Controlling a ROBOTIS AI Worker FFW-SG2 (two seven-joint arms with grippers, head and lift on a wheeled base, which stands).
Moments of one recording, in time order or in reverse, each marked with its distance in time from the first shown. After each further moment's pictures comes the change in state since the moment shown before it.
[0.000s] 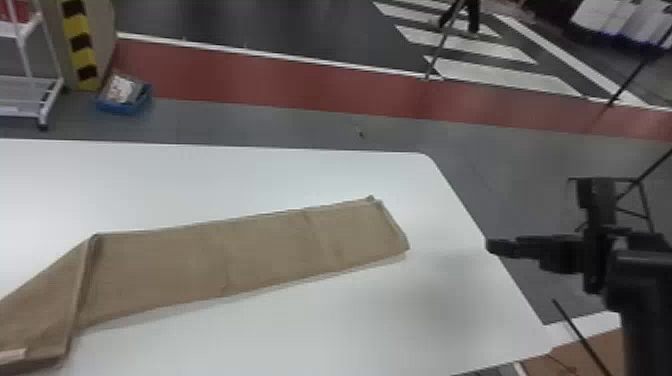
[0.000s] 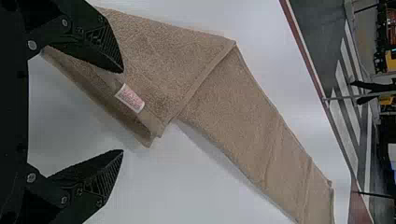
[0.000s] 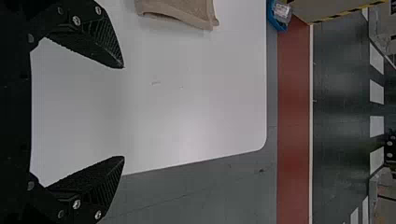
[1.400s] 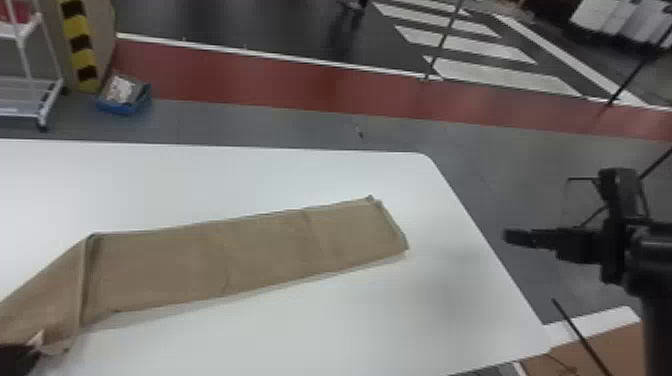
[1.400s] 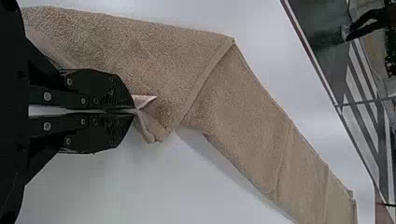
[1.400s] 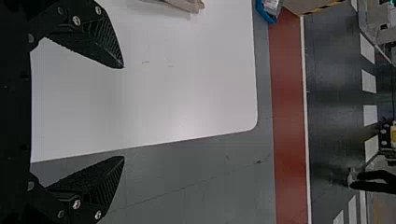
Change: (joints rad) left arm -0.036 -0.025 -0.072 0.023 -0.129 0.017 0.048; right arm -0.054 -0.070 -0.011 0.080 -0.050 0.011 0.000
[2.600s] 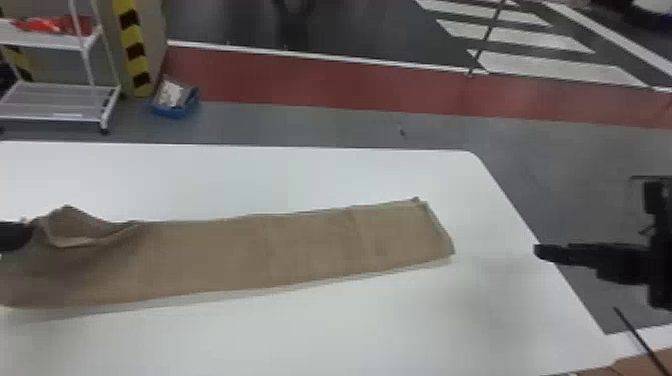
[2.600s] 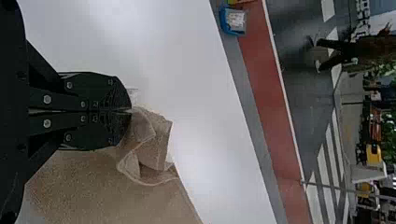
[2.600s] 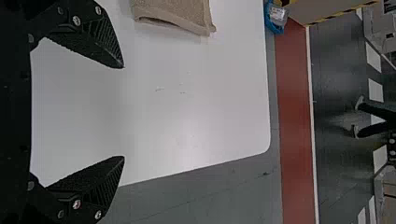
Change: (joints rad) left arm -0.483 0.027 0.153 0.286 0.138 0.258 -0.030; right arm 0.063 0.092 0.013 -0.104 0.027 0.023 0.000
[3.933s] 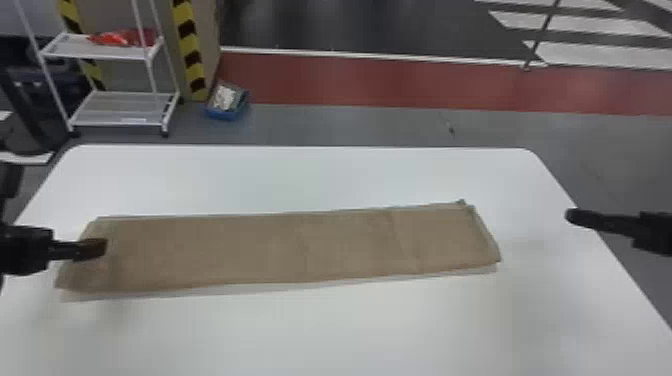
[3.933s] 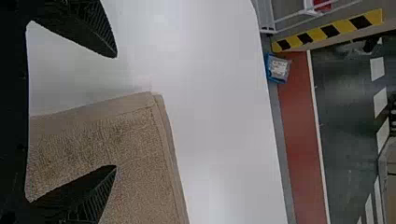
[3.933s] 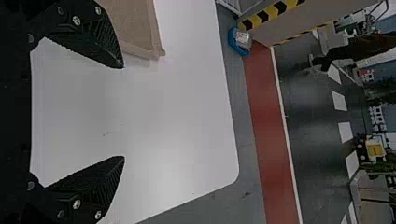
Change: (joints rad) left arm -0.136 -0.025 -0.013 0.233 -0.012 0.086 0.194; right arm -0.163 0.082 0.043 0.040 -0.055 0.046 -0.053
